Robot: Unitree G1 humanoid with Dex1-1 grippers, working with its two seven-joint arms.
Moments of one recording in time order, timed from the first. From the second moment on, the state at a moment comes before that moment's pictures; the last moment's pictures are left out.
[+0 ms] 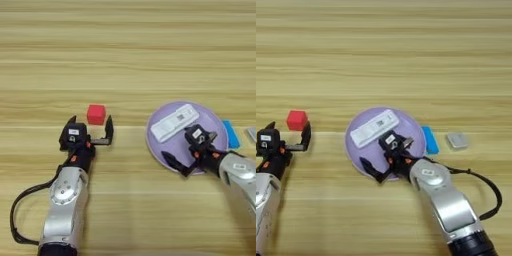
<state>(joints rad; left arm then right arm) 0.07 -0.02 0.02 0.14 -0.09 -0.19 -0.12 -0.04 -0.31 0.28 -0.16 0.07 0.45 0.51</state>
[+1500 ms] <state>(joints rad) 0.02 -0.01 0.04 0.26 -0.09 -0.23 -0.12 0.01 -0.33 -0.03 -0.36 0.21 0.45 0.44</state>
